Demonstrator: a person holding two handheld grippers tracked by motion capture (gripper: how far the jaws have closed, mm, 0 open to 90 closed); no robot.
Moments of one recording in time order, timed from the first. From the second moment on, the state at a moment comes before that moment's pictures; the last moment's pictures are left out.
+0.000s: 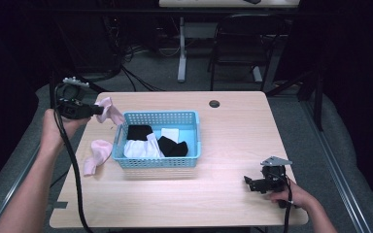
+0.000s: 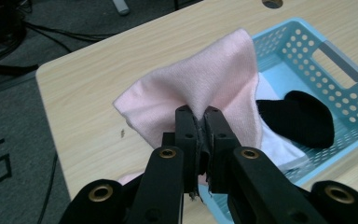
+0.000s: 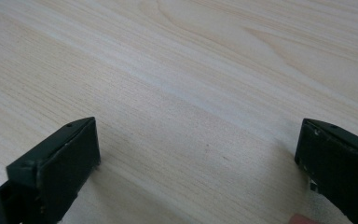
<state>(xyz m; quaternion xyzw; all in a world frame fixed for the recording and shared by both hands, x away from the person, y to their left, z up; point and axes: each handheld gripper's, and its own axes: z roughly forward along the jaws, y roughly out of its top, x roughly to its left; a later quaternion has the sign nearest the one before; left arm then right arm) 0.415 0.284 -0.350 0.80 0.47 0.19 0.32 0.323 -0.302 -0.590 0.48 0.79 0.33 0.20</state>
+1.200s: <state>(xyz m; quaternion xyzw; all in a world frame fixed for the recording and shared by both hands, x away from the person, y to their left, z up) 0.443 0.337 -0.499 0.79 0.58 0.09 0.18 0.322 -0.302 -0.589 0.48 0.79 0.33 0.20</state>
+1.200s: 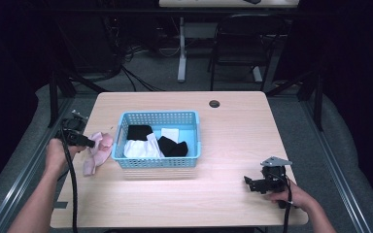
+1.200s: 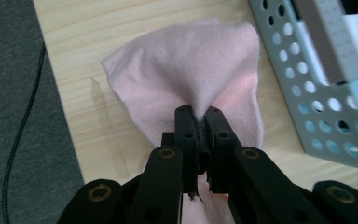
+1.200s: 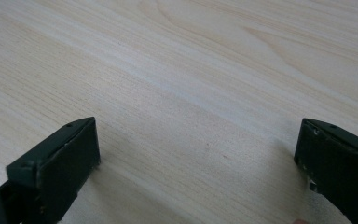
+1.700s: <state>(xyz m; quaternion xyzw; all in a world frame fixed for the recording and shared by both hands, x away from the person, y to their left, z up) 0.428 0.346 -0.504 0.77 0.59 0.10 0.21 0.322 -0.302 -0.589 0.48 0.79 0.33 0.20</state>
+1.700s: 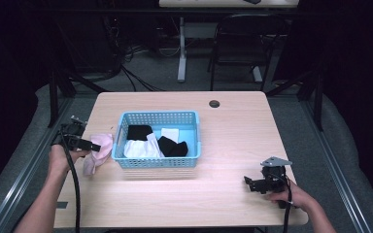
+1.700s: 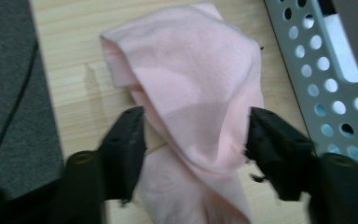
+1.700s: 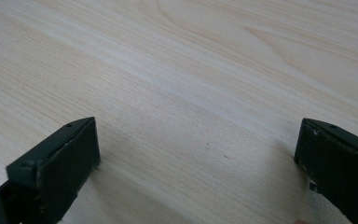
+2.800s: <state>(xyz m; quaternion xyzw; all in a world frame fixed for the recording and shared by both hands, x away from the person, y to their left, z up) 0.328 0.342 -0.548 0.76 0.59 0.12 0.22 0.322 -0.302 -0.590 0.48 0.79 0.33 0.20</state>
